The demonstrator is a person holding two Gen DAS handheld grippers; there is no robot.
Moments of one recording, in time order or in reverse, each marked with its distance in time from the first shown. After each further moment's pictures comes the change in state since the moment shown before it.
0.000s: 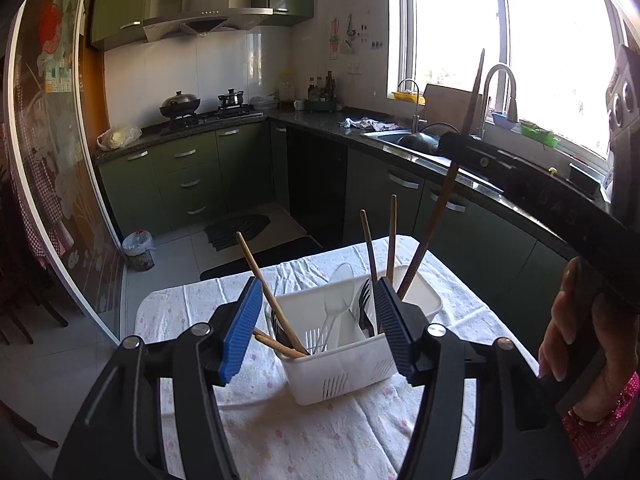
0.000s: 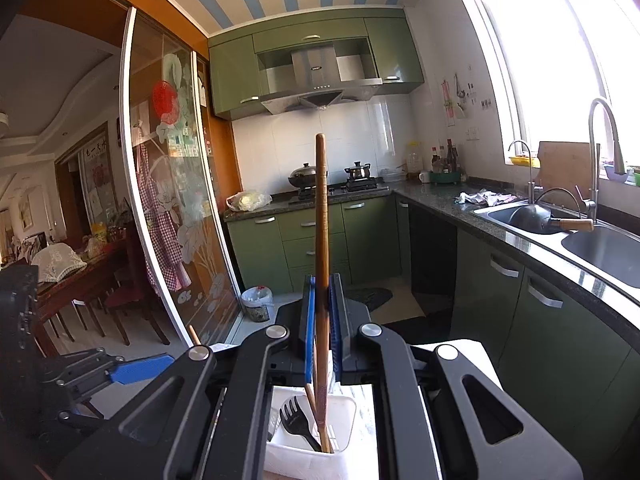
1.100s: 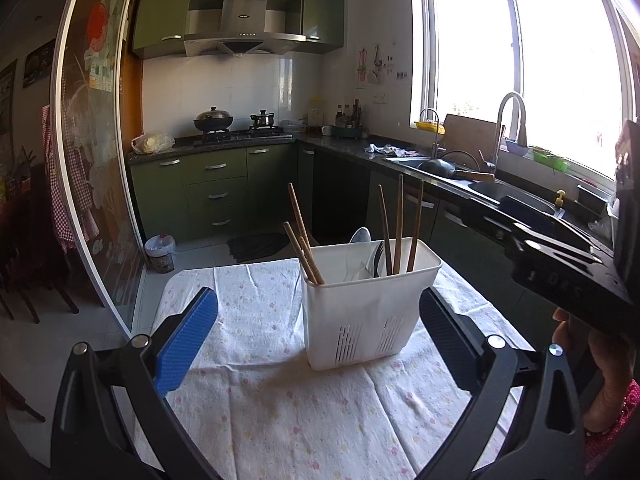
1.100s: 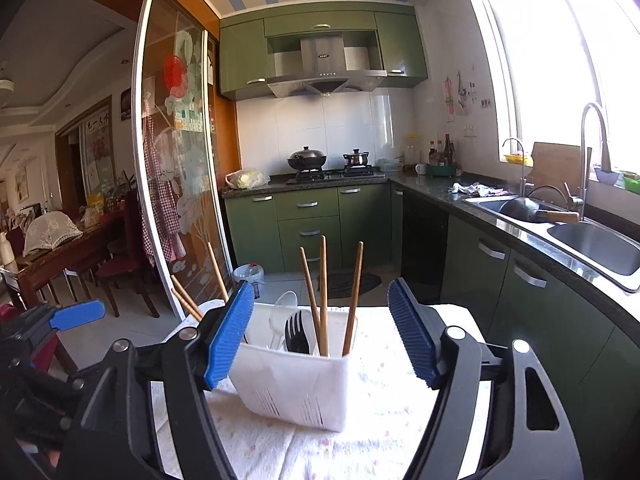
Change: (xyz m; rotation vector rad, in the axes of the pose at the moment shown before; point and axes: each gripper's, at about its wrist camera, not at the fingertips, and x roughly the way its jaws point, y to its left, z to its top) left arm -0.068 0.004 -0.066 -0.083 -0.106 0.073; right arm -0.059 0.011 -0.072 -0.075 0.019 -0.037
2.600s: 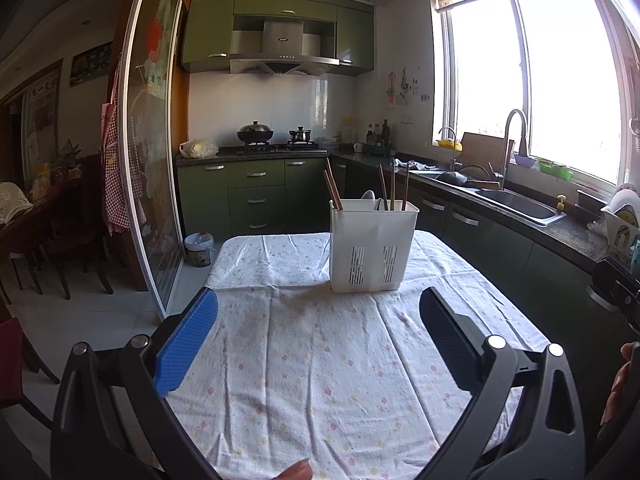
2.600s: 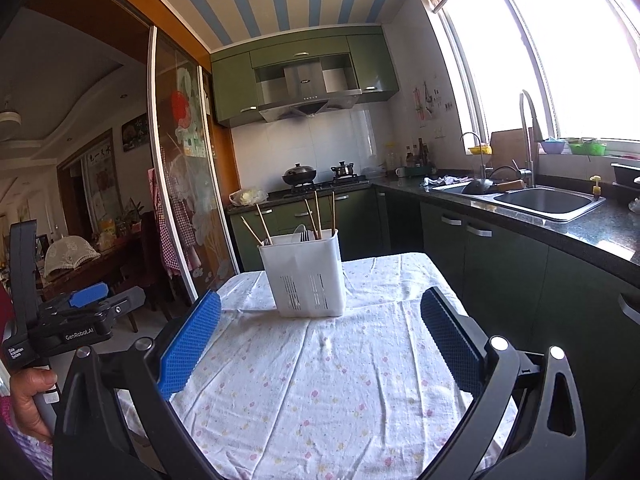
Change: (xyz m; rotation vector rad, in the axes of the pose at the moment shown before) left arm -0.164 -0.009 -0.094 -0.052 -0.076 0.119; right arm -0.268 -0.001 -0.099 0.100 -0.063 -0.003
